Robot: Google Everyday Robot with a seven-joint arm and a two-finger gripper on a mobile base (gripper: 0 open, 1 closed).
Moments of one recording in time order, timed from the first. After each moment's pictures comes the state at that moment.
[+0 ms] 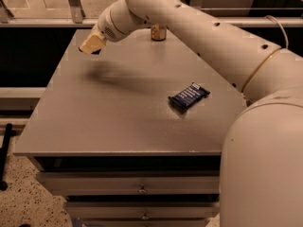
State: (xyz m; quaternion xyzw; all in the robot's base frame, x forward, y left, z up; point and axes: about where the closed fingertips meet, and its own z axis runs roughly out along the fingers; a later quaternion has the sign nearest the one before) arm 0.734 0.159 0.927 -0.54 0.69 0.16 0.45
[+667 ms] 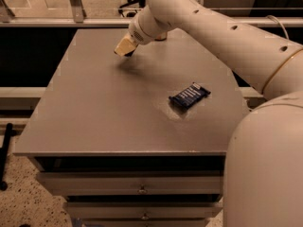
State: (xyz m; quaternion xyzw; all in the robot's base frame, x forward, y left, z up) arm 0.774 0.053 0.895 -0.48 0.76 0.08 0.43
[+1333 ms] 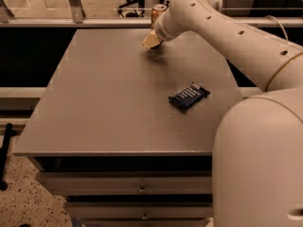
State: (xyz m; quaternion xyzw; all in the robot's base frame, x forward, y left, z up) arm 0.839 -0.043 0.882 -0.41 0.80 -0.01 0.45
